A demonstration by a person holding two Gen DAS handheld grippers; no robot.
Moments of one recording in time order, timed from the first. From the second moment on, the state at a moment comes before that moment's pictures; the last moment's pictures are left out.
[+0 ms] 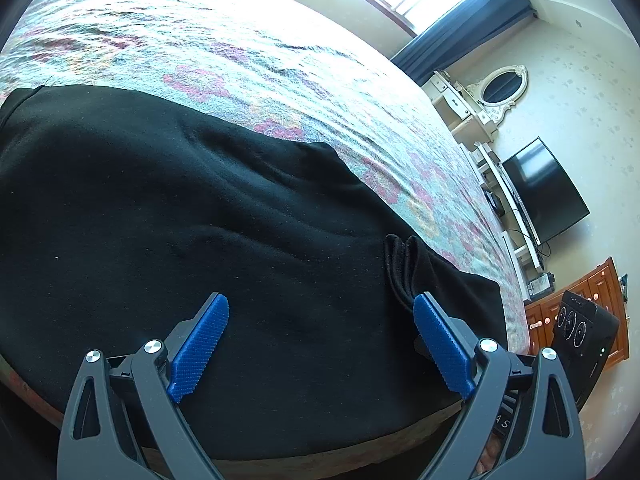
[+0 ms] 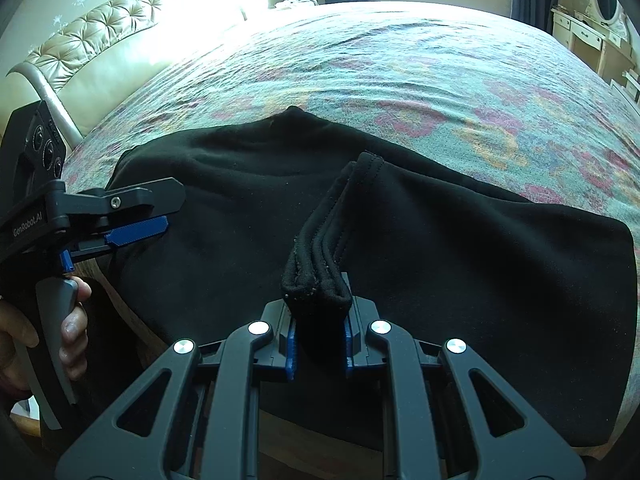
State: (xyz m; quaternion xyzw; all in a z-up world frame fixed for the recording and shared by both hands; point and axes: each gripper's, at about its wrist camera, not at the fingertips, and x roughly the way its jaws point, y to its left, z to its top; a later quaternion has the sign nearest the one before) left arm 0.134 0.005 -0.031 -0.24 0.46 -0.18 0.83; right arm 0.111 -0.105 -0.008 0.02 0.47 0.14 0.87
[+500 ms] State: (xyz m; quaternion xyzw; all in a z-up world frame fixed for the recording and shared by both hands) left arm 0.137 0.030 -0.030 -0.26 0.45 -0.16 0.84; right arm 0.120 -0.090 0.025 0.09 0.49 0.29 0.82
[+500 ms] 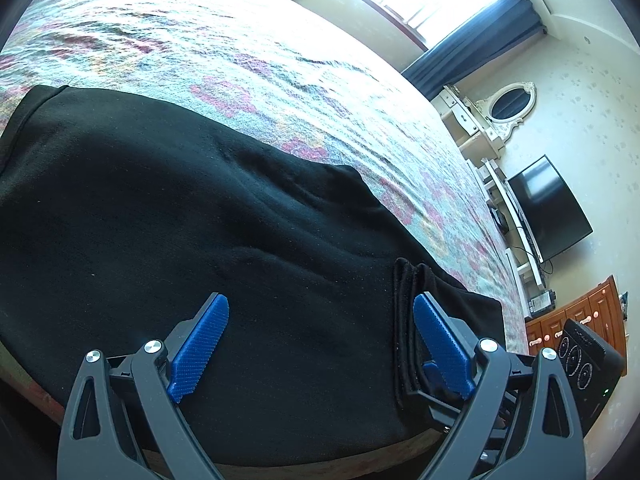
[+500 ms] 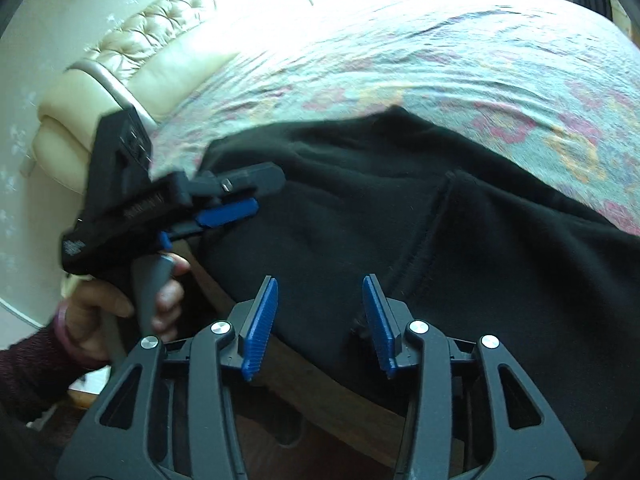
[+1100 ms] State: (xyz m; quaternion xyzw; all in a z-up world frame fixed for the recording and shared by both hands) left arm 0.125 0.067 -0.043 -0.22 0.41 -0.20 0.86; right arm 0.323 -0.100 -0.026 0.17 0.61 0.36 0.69
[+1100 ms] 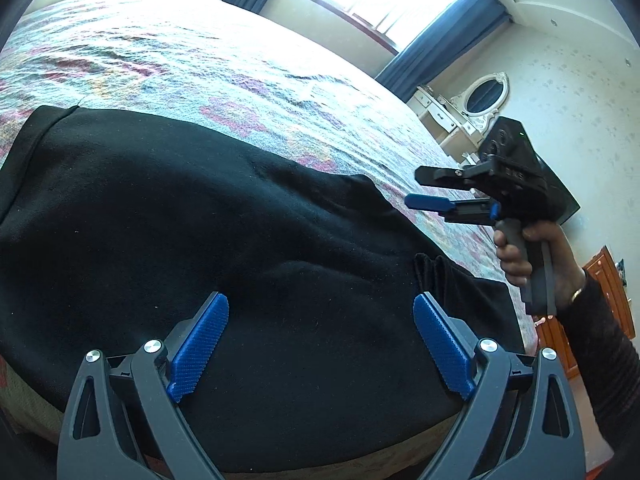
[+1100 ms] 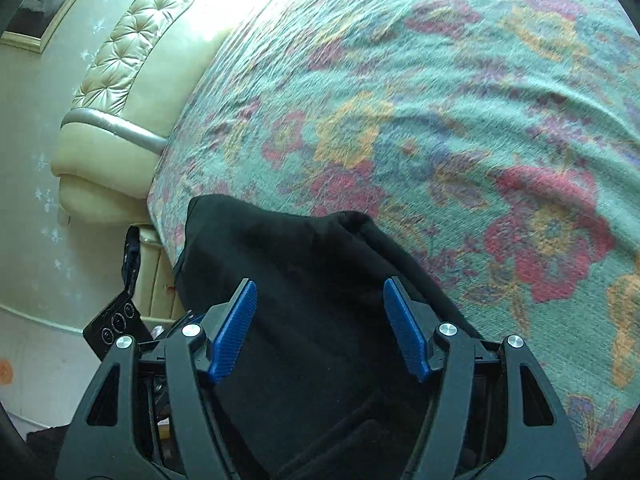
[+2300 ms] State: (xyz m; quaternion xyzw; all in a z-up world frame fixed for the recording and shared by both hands) left arm 0.110 0.064 -0.044 -0.23 0.38 -0.22 0.87; right arm 0.384 -0.094 -0.076 0.31 0.64 0.39 0.58
